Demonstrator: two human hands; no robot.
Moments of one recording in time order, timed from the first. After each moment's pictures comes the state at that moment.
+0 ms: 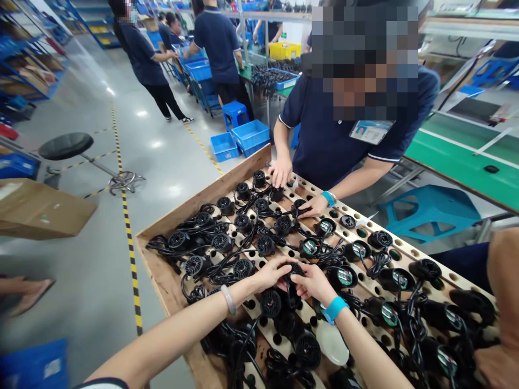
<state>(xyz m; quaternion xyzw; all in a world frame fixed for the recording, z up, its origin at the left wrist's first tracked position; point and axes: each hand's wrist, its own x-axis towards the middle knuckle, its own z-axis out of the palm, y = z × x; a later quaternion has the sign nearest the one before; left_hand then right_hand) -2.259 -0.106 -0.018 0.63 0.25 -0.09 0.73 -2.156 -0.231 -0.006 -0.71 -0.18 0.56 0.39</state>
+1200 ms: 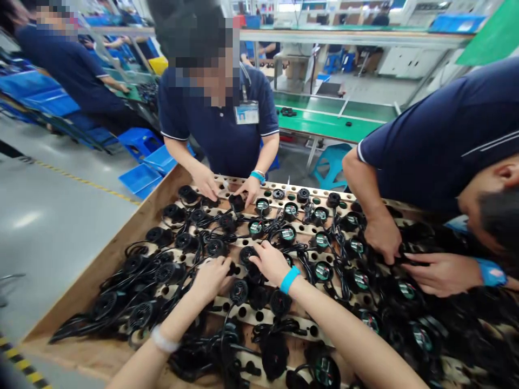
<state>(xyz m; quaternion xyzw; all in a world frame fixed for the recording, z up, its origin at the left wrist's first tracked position) -2.283 -0.080 0.024 0.98 0.03 -0.16 0.05 -2.188 -0.261 0.010 -0.85 -0.28 0.23 0.38</state>
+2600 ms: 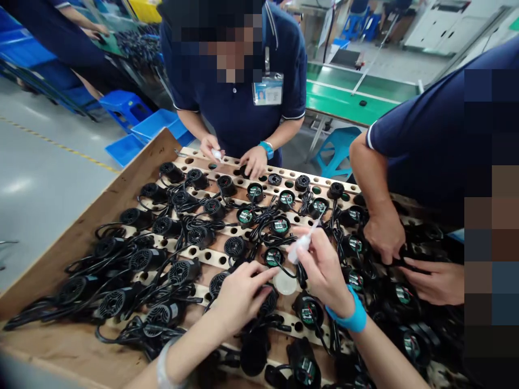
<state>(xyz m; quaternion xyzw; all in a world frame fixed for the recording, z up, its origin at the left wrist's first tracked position) -2.275 -0.200 0.055 0.93 -0.01 -0.12 0.34 -2.182 -0.376 0.067 -0.78 -0.18 0.12 0.59</state>
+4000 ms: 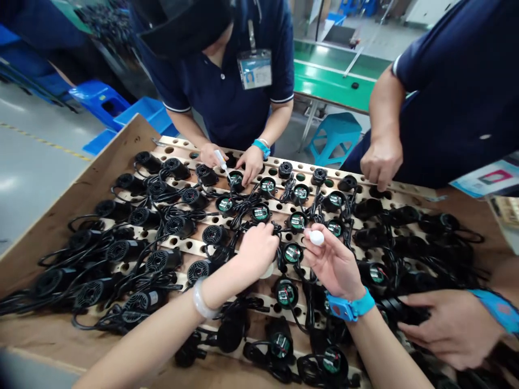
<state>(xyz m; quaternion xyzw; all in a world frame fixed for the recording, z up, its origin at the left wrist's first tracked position) -2.191 -0.274 0.056 0.98 -0.09 -0.16 0.11 -2.168 -0.445 0.058 -0.45 0.13 0.29 0.84</state>
